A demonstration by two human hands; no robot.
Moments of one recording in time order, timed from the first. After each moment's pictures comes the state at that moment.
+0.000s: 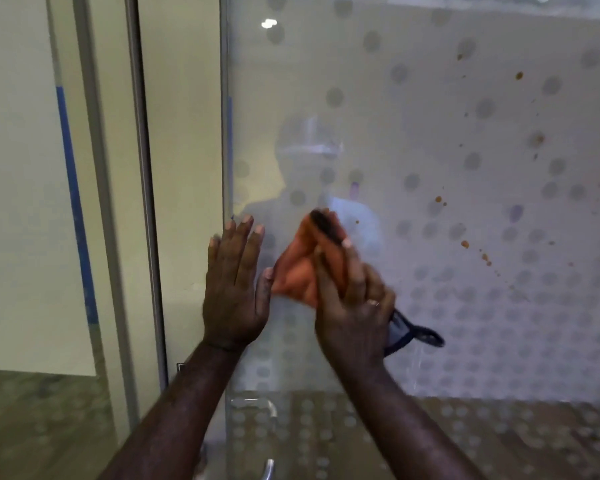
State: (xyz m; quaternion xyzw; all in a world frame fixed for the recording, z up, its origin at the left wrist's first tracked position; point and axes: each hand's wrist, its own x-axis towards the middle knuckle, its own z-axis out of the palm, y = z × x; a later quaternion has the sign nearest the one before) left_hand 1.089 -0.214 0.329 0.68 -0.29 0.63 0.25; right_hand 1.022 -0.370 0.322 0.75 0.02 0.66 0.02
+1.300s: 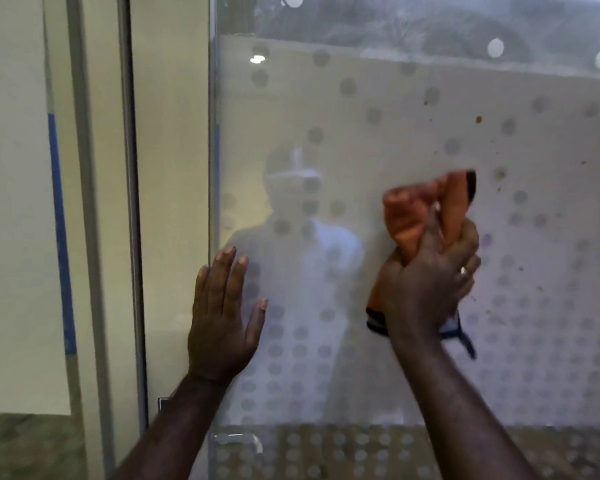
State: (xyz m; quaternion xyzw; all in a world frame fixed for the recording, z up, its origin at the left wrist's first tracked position) left_hand 1.089 -0.217 0.326 0.68 -0.27 0.64 0.24; right_hand 1.007 -0.433 0.412 0.70 -0.22 0.65 -0.18
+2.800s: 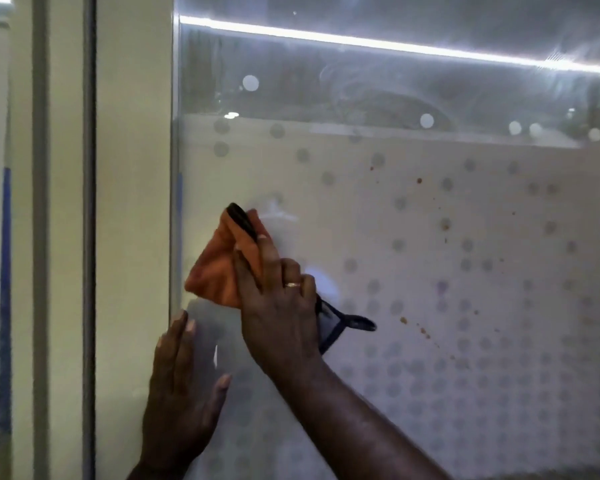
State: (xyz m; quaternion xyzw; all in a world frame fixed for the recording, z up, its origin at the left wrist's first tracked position) left_hand 1.089 -0.210 0.330 0.66 -0.31 0.62 0.31; right_hand 1.024 -0.340 0.440 0.76 0.10 0.64 0.06
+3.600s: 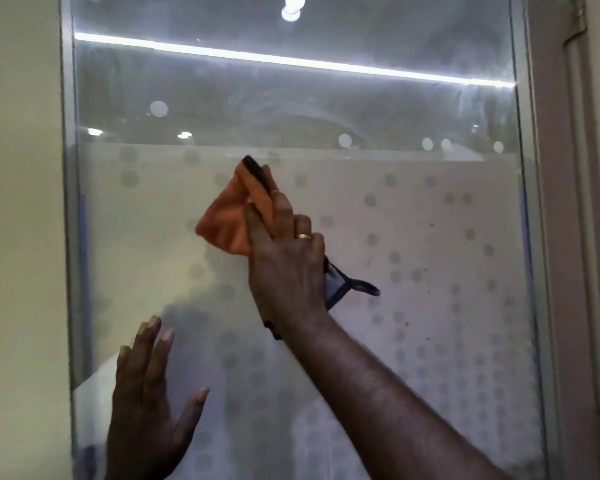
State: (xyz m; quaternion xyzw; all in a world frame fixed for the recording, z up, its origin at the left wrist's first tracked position) left_hand 1.074 -0.269 0.376 0.65 -0.35 0.61 0.27; right_hand 1.003 -0.438 0.524 0.74 0.04 0.67 0.00
